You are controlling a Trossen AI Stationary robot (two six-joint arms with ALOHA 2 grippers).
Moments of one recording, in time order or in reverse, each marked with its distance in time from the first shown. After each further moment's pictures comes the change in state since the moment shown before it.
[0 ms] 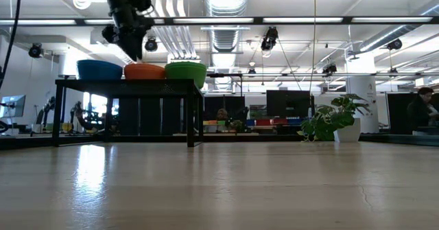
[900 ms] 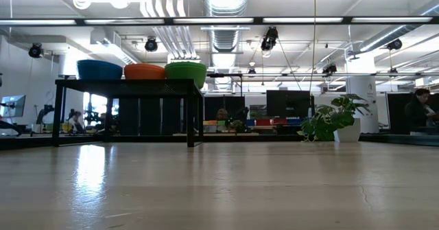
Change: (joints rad) left arm -0.633 -0.335 0.014 0.215 0.001 -0.002; right arm 0.311 -0.078 -0.244 -0.328 -0.080 0.110
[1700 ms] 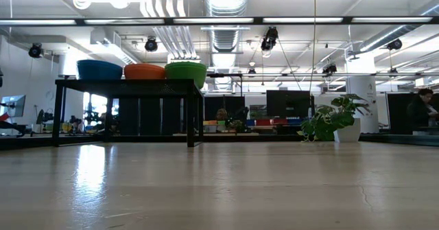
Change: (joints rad) left arm -0.185 0.113 -0.001 0.107 -0.001 0.141; right arm 0.412 -0.078 -0.525 0.042 -0.109 0.439
